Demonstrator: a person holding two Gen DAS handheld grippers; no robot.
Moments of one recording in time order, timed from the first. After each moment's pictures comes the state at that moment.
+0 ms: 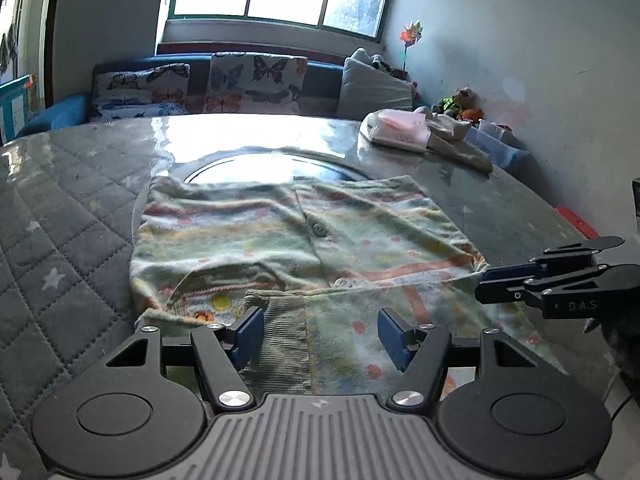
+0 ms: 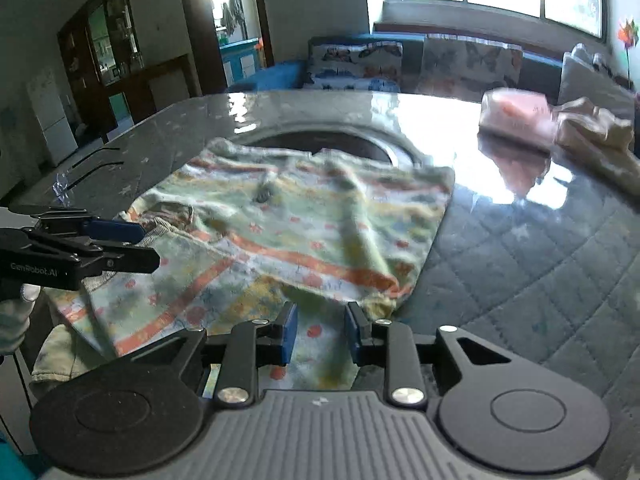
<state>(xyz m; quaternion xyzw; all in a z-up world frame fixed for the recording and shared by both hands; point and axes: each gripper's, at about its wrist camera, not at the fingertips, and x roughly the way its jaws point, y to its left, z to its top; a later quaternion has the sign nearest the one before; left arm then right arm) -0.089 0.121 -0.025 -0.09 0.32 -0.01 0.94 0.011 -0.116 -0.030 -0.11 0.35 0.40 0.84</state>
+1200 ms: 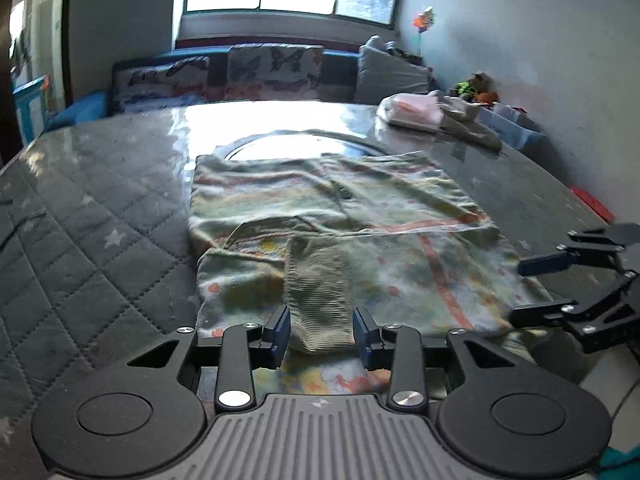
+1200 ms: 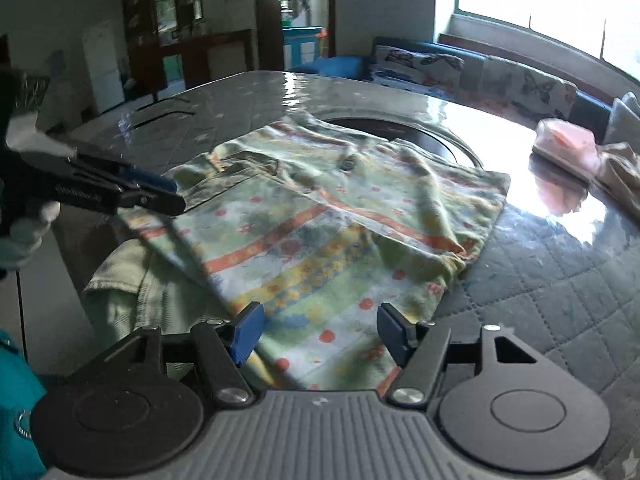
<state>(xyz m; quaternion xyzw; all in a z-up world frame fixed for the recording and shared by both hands) -0.148 0.122 -0.016 -0.06 0.35 0.02 0.94 -0.056 -0.118 -0.030 -0.18 0.33 0.46 0.80</state>
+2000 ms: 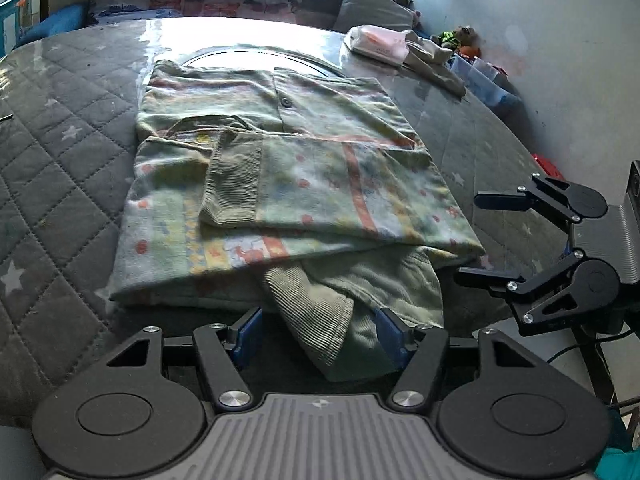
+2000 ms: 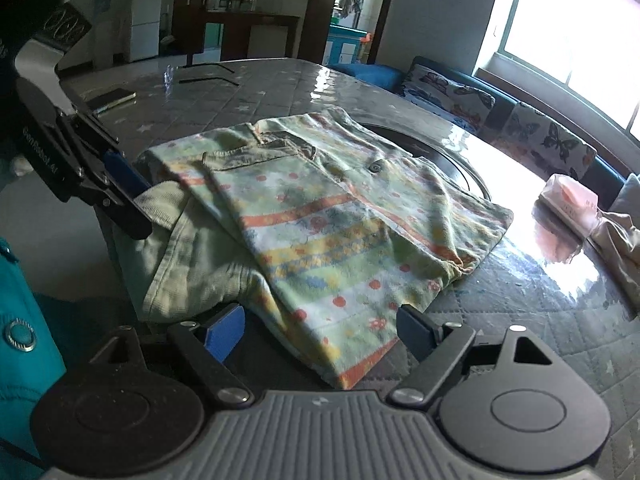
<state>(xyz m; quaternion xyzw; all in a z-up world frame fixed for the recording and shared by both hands) -0.171 0.092 -0.016 -0.15 0.46 -0.04 0.88 -0.092 -0.138 -0.025 -0.28 0.27 0.49 0.78</state>
